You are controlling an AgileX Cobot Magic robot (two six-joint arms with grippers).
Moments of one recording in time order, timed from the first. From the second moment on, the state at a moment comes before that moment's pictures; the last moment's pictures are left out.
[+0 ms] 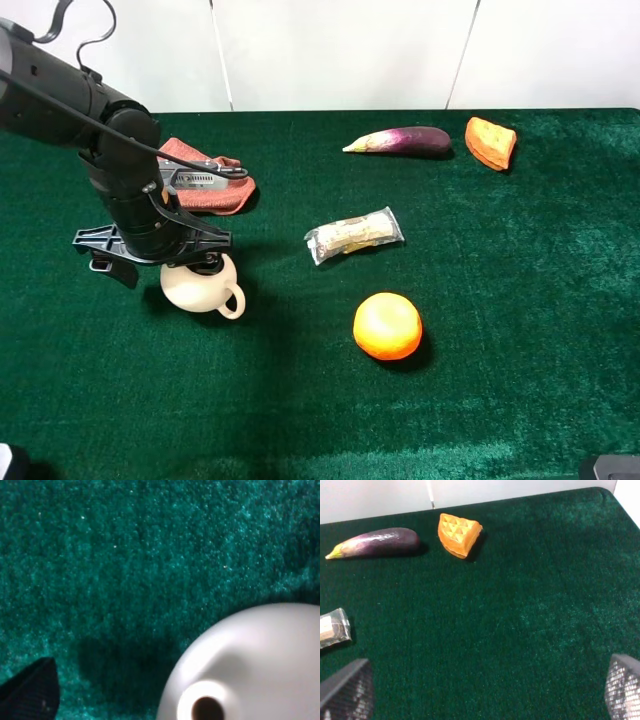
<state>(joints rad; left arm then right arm) -0.53 1.86 -0.85 0.11 0.53 -0.65 -0.05 -0.01 -0.49 0.03 1.03 0.02</state>
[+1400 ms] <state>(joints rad) -0.53 1.86 -0.91 0.11 0.62 -0.66 -0.05 -0.01 -0.49 0.03 1.03 0.02</state>
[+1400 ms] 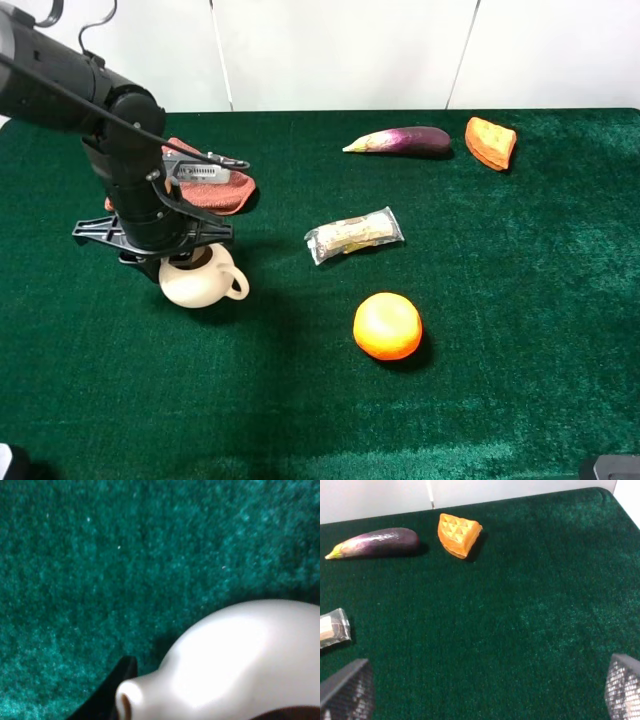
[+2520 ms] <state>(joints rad) -0.53 1.70 -1.22 0.09 0.94 -0.57 -0.05 -0.01 -0.49 0.03 1.03 0.02</state>
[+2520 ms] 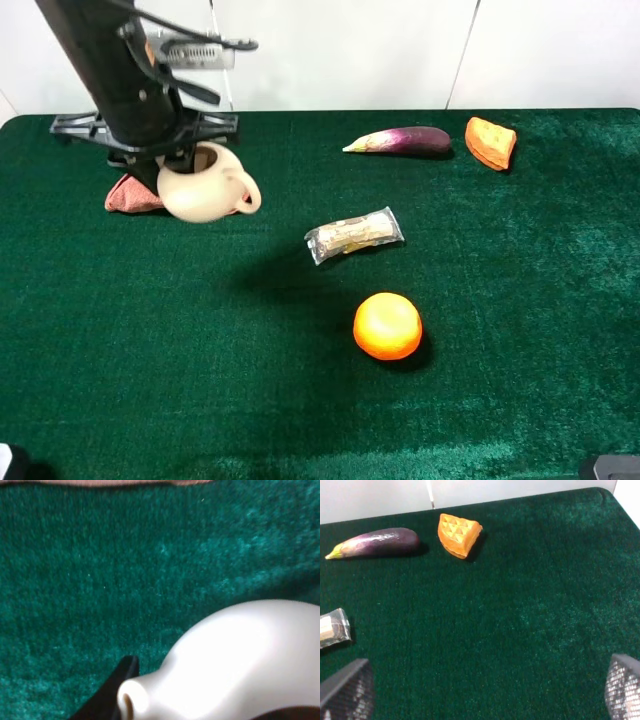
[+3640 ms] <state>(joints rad) -0.75 2.16 -1.96 0.14 1.11 -0.42 -0.05 -0.01 -0.49 0.03 1.03 0.02</state>
